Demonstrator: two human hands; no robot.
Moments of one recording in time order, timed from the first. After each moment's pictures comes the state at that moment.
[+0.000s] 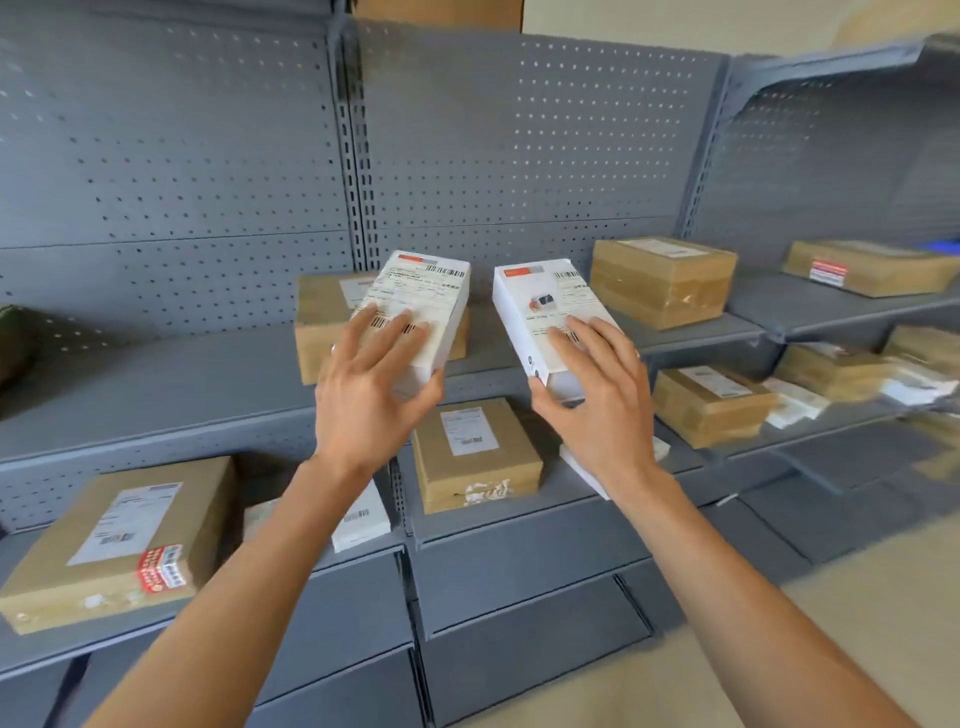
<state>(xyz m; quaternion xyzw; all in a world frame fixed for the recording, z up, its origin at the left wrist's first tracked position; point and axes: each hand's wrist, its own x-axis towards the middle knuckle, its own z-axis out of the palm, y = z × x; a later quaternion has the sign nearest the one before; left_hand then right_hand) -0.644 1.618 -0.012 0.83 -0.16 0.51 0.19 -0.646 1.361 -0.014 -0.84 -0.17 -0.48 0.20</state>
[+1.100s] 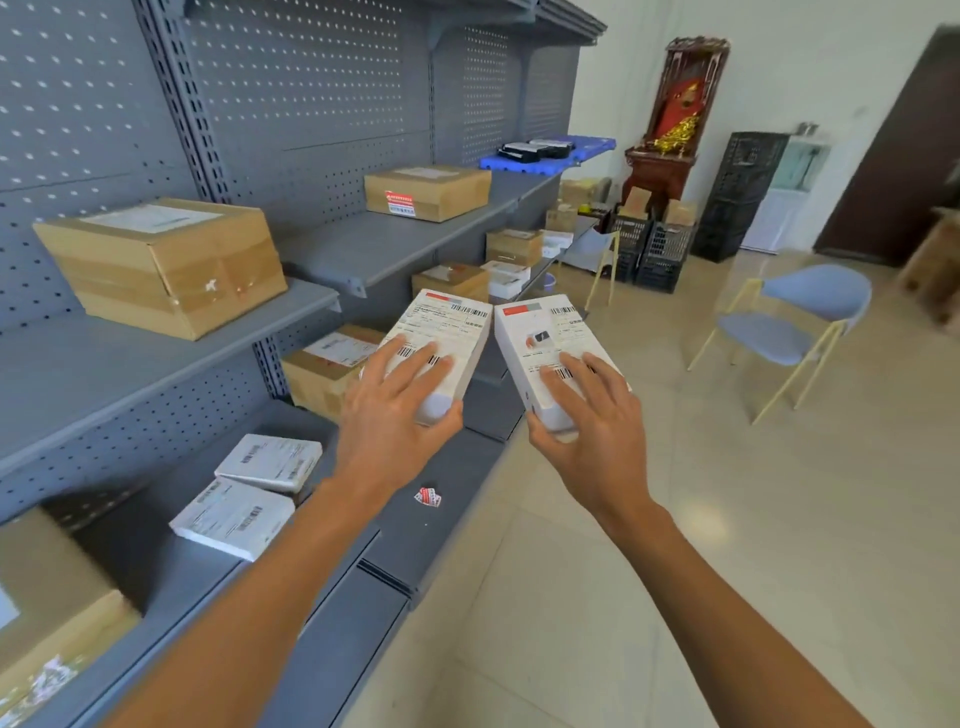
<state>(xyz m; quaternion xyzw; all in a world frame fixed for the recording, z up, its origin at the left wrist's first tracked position) -0.575 1.105 -0.091 0.74 -0.48 0.32 0.36 -0.761 0.939 -0.088 -0.88 0.20 -0.43 0.02</state>
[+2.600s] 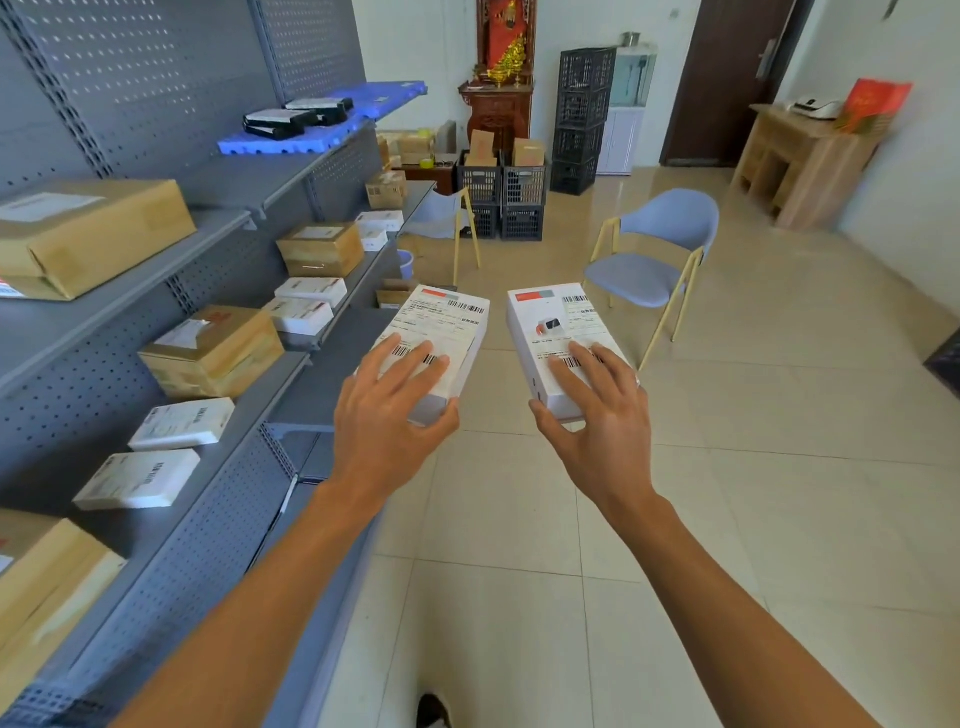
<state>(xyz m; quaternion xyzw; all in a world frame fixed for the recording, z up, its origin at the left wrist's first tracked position) -0.569 0.609 -0.115 0.66 -0.61 0.23 0.37 -0.798 0.499 -0.128 -0.82 0.38 -0.43 -0.02</state>
